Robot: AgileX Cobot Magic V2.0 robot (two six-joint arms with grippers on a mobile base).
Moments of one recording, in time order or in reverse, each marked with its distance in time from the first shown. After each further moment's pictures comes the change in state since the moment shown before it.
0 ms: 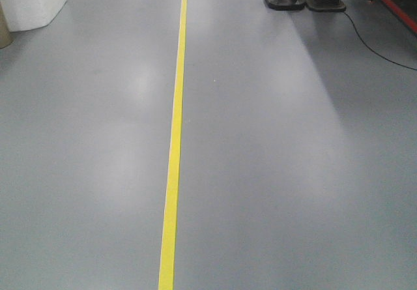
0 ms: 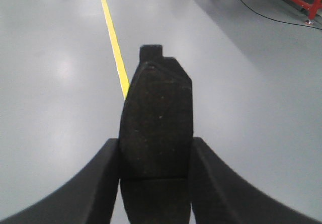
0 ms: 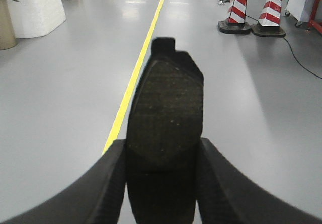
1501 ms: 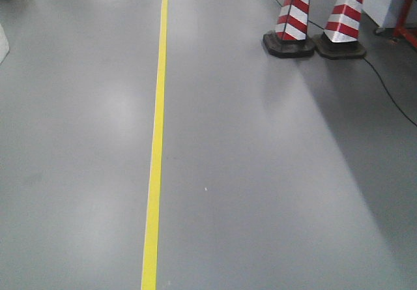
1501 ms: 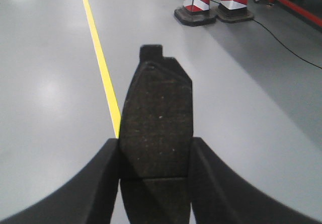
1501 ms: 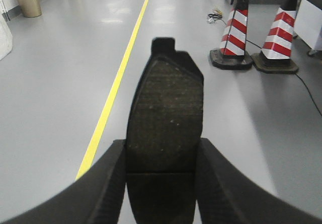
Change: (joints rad) left arm 0.000 0.000 0.000 0.000 -0.001 0.000; right arm 0.000 0.000 0.000 0.000 0.000 0.000
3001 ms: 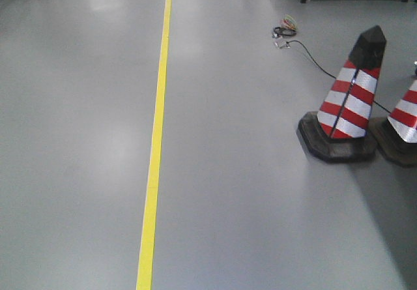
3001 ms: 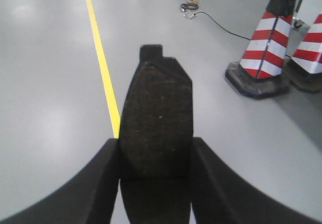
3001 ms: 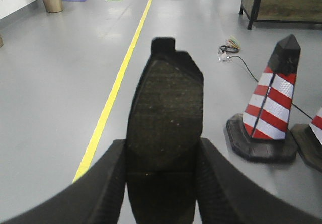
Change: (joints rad) left arm 0.000 0.000 0.000 0.000 0.000 0.000; right arm 0.000 0.000 0.000 0.000 0.000 0.000
